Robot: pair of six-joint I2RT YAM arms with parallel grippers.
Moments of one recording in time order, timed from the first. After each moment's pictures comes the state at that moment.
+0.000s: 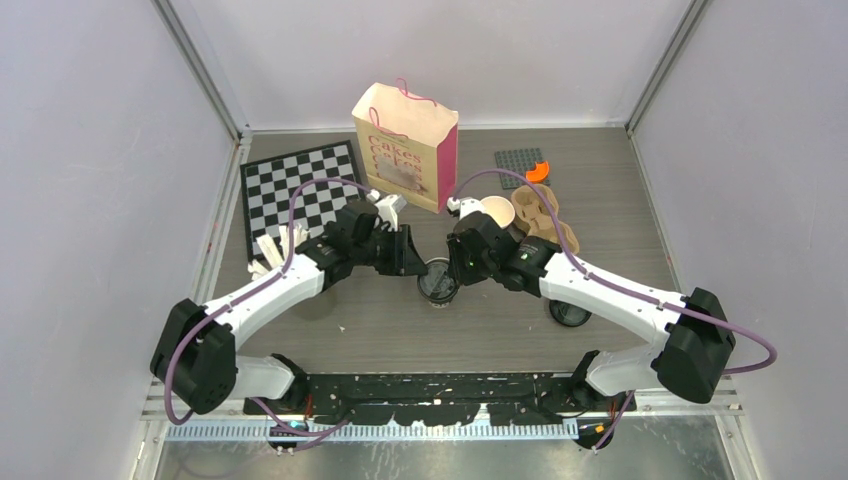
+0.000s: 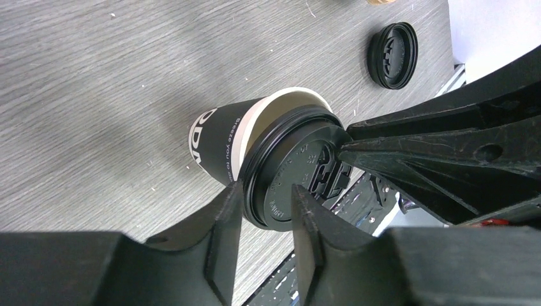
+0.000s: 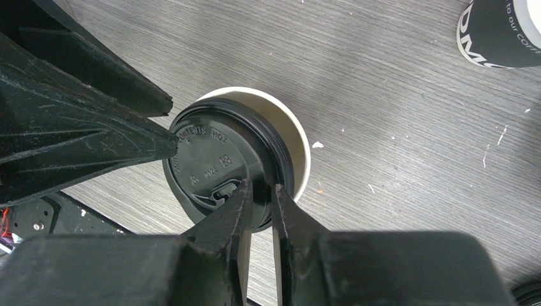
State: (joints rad) left arm -0.61 1.30 0.84 -0.21 0.41 -0.55; right arm 0.89 1.33 1.02 -0.51 0.16 0.50
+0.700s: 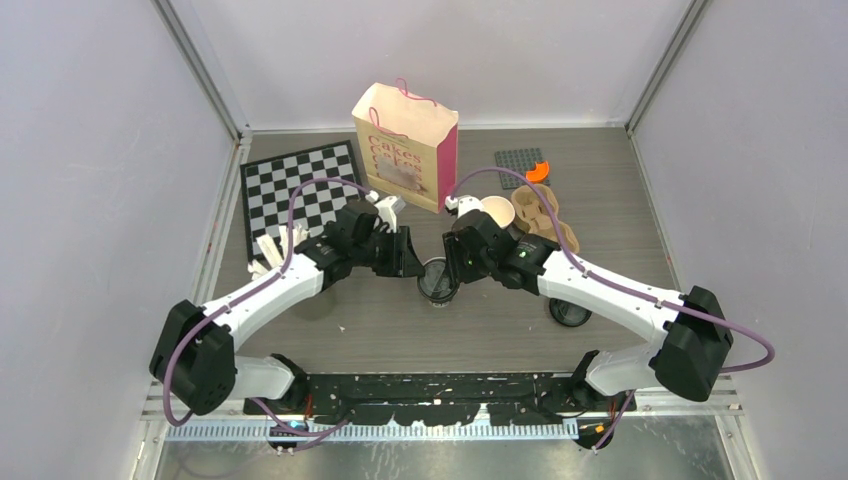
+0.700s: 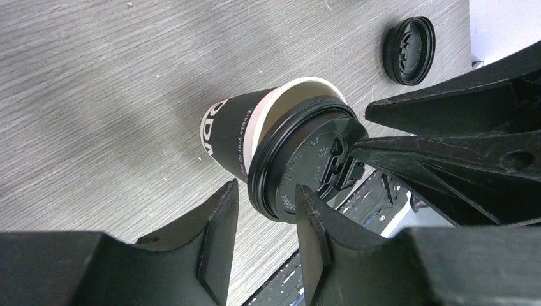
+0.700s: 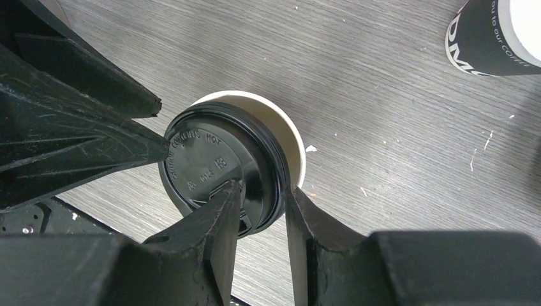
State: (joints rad) left arm -0.61 1.29 0.85 -0.26 0.38 -0.53; right arm 0.89 1.34 1.05 -0.52 0.17 0.47
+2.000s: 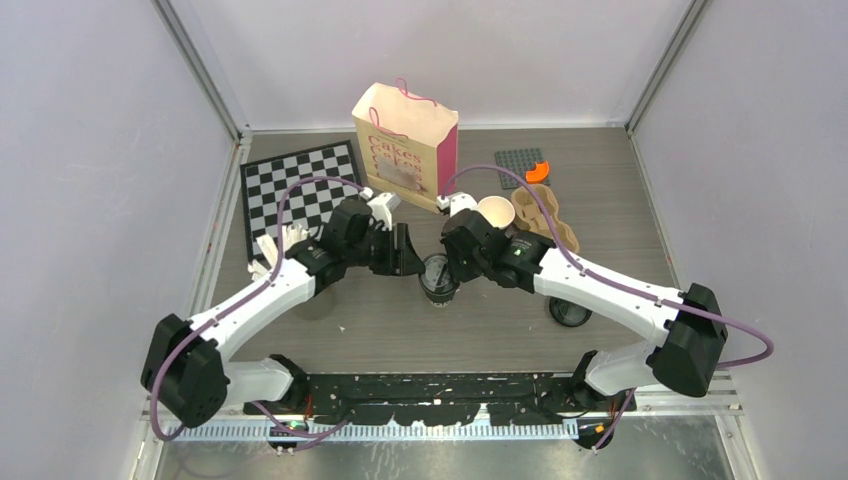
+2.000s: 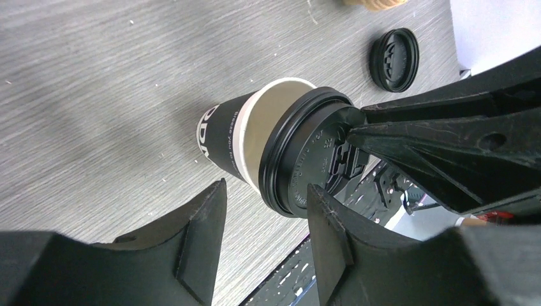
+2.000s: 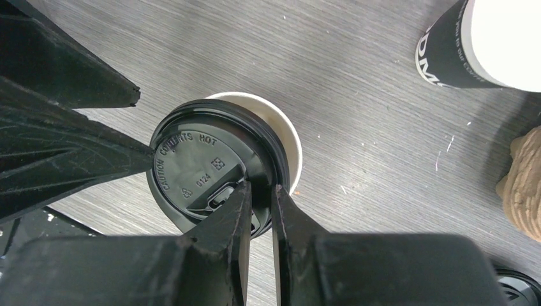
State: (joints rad) left arm -0.61 1.25 0.85 -0.27 0.37 -0.53; right arm 0.94 1.37 1.11 -0.60 0.27 0.43
